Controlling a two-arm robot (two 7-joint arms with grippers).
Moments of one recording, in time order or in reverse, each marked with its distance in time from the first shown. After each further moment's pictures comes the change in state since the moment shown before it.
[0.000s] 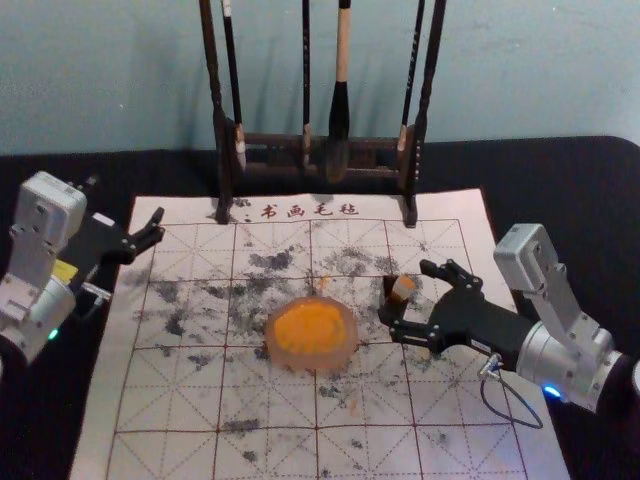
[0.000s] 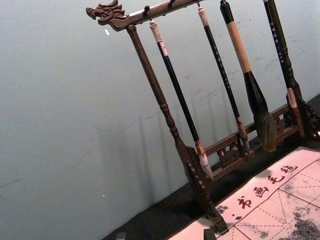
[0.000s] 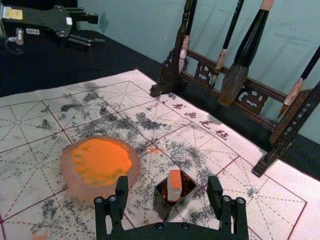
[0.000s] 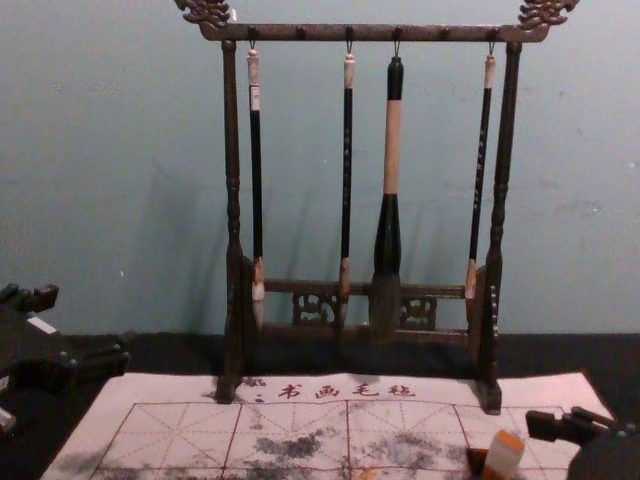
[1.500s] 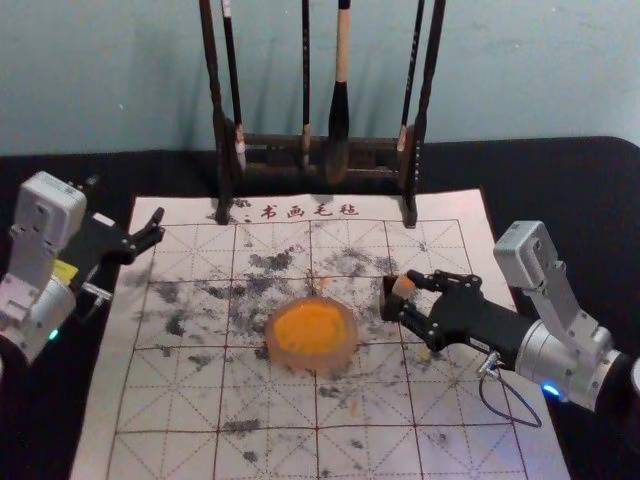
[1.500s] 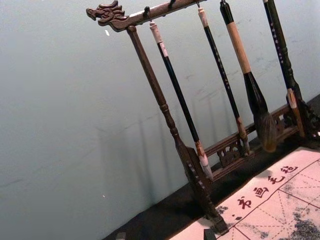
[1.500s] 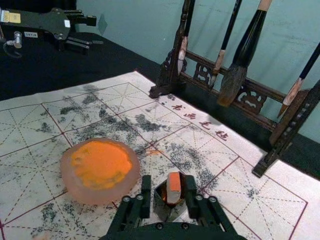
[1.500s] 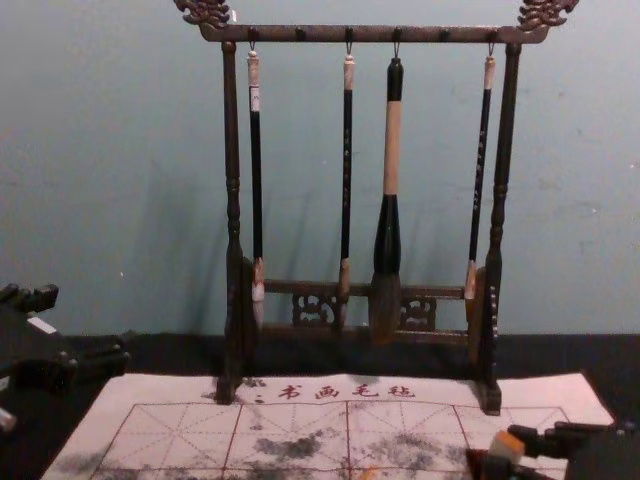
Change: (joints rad) left arm 0.000 0.000 0.000 0.000 0.000 0.000 0.000; right arm -0.006 -0.018 0.020 0.001 -0.006 0.011 0.013
